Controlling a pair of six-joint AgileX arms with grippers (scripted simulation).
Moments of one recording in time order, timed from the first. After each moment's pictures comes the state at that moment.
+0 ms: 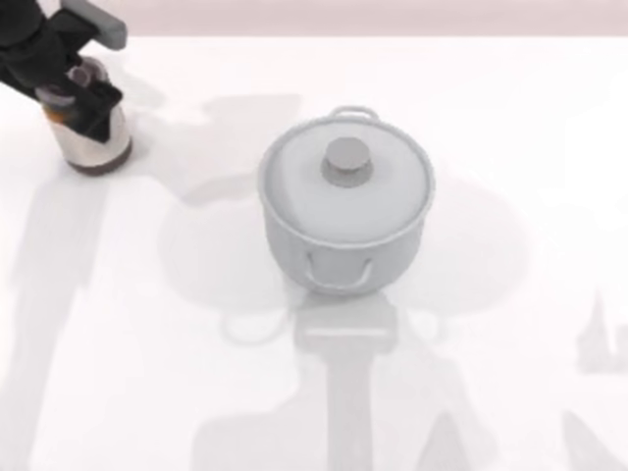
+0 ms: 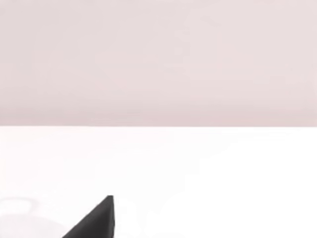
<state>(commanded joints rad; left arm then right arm) -0.01 2.57 2.42 -1.26 0.14 0.70 0.00 0.00 0.00 0.00 0.00 0.00</state>
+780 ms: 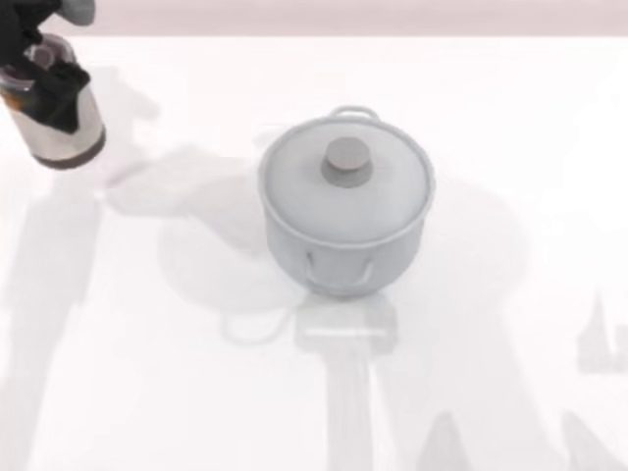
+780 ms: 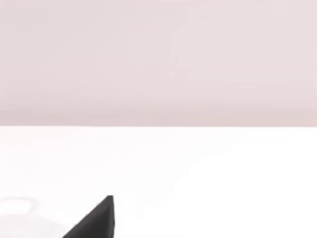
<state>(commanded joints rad) 0.01 2.23 2.10 -1.28 0.13 0.70 0.00 0.00 0.00 0.00 0.00 0.00</state>
